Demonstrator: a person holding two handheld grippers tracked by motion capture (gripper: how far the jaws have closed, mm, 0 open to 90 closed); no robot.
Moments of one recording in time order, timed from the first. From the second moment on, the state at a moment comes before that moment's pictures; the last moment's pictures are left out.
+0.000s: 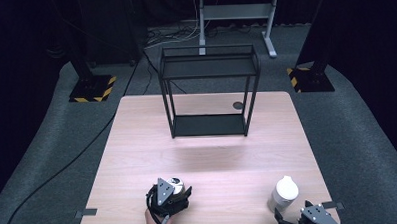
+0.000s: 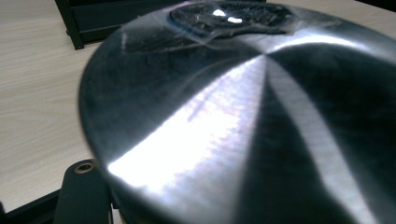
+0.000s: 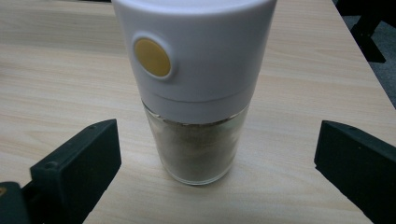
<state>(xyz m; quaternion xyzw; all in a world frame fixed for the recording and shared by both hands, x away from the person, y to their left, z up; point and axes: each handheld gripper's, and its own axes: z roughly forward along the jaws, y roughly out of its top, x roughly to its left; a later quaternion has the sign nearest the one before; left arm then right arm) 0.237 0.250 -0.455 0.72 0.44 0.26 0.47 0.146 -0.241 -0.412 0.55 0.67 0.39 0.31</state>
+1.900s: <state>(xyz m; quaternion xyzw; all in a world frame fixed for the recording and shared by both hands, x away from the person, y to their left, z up) 0.226 0.289 -0.377 0.70 0.40 0.31 0.51 0.148 -0.236 -0.413 0.55 0.68 0.38 0.31</state>
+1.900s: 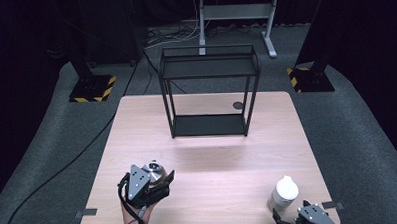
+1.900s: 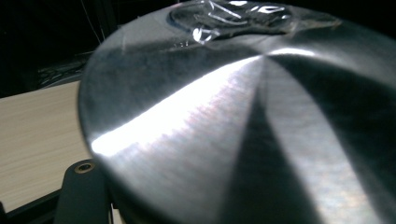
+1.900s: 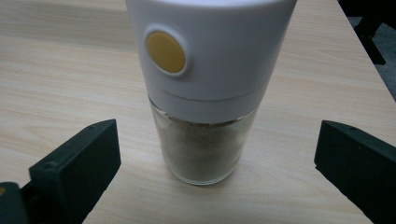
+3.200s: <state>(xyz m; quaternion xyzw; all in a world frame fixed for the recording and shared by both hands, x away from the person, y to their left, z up) 0.287 0.291 -0.336 0.72 0.37 0.31 0.50 0.149 -0.235 -0.412 0.55 0.68 0.38 0.31</state>
